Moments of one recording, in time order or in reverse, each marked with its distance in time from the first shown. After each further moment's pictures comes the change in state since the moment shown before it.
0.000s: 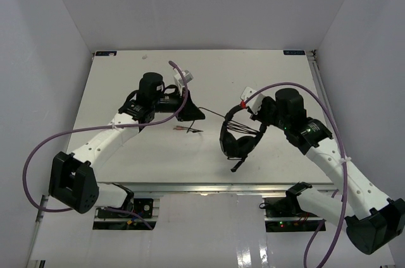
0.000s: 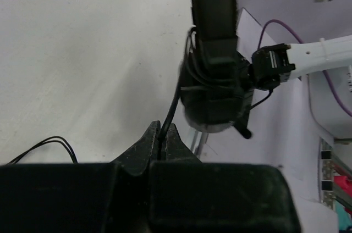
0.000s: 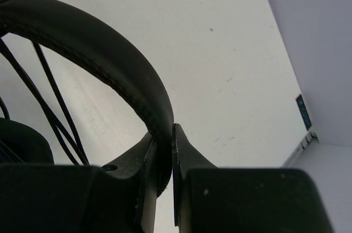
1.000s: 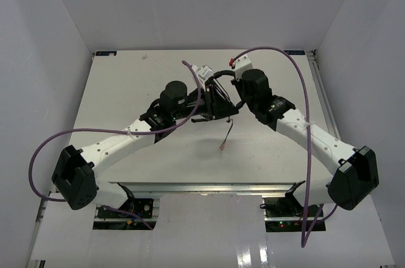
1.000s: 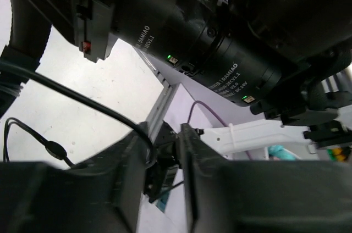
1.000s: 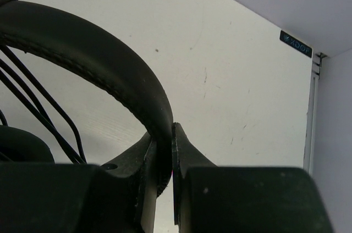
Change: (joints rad) left arm -0.320 0.027 0.028 0.360 -0.389 -0.604; right arm 0.166 0.398 0.200 0.320 0.613 0.540
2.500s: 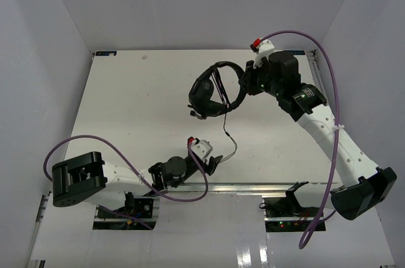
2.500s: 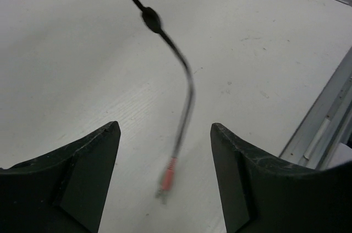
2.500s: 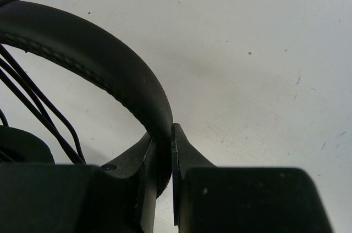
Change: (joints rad) left arm -0.484 -0.067 -0.750 0.669 -0.894 0.776; right arm -0.146 -0.089 0.245 -0.341 -0.509 0.298
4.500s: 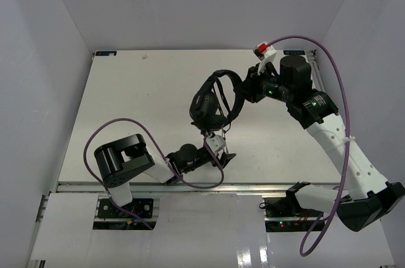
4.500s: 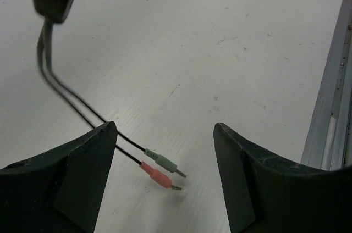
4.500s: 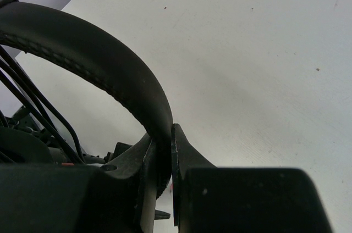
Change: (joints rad) left arm 0.164 0.434 0.137 0.335 0.382 0.082; right arm -0.027 -0.098 -0.038 0.002 -0.317 0.021
